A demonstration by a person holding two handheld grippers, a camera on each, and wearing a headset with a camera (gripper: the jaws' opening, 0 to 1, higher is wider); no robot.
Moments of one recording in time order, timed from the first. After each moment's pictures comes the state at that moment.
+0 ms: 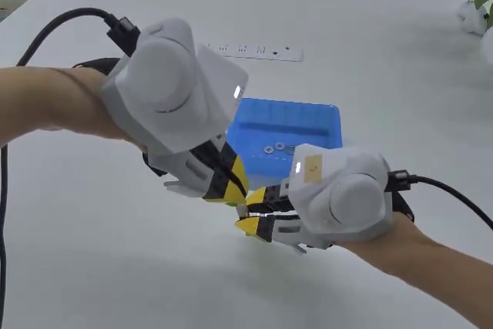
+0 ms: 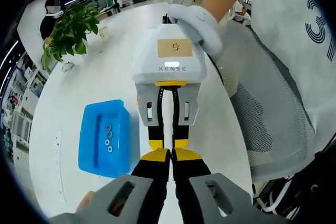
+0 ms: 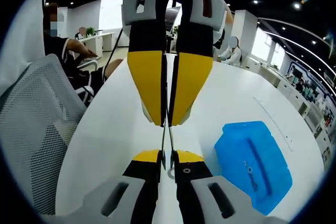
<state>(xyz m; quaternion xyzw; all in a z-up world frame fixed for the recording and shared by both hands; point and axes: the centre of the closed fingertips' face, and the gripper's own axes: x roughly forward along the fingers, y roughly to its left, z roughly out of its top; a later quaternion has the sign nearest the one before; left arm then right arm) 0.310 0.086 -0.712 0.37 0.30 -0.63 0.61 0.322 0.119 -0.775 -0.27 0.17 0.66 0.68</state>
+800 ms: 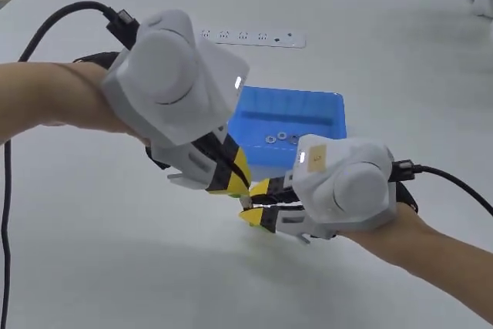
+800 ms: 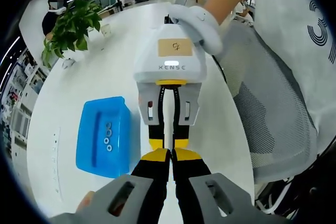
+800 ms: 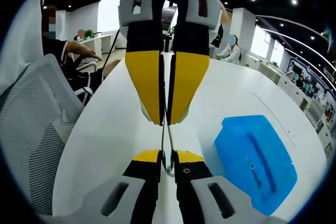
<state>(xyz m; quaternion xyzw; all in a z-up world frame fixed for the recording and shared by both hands) 0.317 0.087 -0.721 0.37 0.31 -0.62 0.61 0.326 0.118 -0.784 -0.25 0.18 0.66 0.68</state>
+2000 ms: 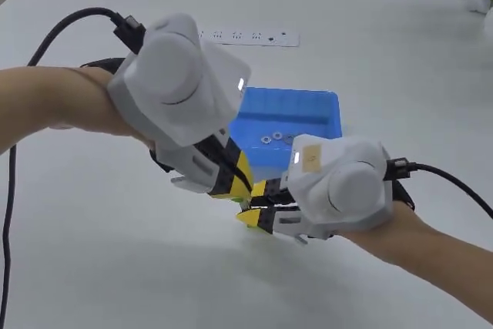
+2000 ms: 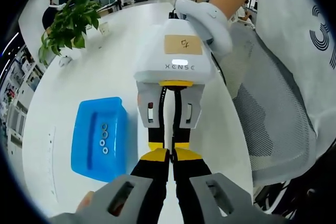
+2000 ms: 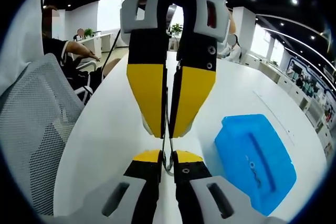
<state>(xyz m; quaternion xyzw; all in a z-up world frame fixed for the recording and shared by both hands) 0.320 0.079 -0.727 0.35 0.32 -0.63 0.61 0.325 0.117 -0.782 -0.26 0.18 0.66 0.68</state>
